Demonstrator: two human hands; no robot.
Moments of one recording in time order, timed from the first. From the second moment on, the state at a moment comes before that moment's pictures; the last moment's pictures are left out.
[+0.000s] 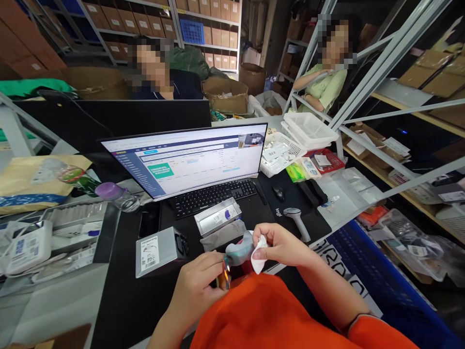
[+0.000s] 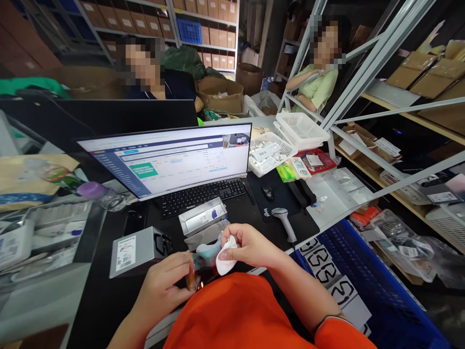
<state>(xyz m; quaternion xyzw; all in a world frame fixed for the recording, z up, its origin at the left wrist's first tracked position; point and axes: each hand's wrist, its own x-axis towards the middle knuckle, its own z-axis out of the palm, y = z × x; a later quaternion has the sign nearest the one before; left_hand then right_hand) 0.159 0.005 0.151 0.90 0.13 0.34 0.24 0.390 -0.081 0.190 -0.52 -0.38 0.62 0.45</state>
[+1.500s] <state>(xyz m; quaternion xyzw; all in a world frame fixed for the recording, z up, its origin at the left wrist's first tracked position) 0.194 -0.022 0.102 0.81 0.42 0.42 -0.04 0.291 -0.060 0.138 -0.57 -0.18 0.44 0.67</state>
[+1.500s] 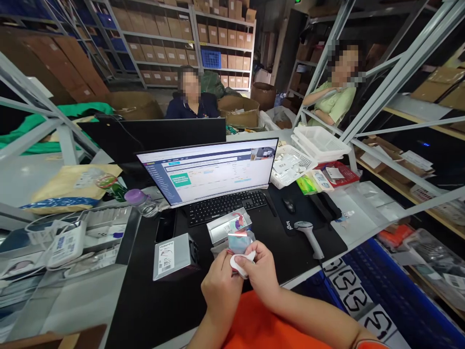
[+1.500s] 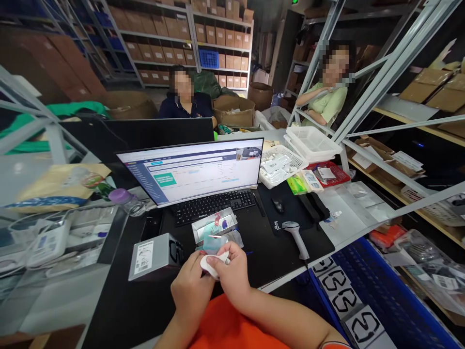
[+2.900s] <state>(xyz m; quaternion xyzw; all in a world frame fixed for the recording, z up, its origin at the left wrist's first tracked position) 0.177 0.003 0.104 0.84 0.32 0.42 0.13 0.398 -0.040 0.142 -0.58 -0.27 0.50 0.59</state>
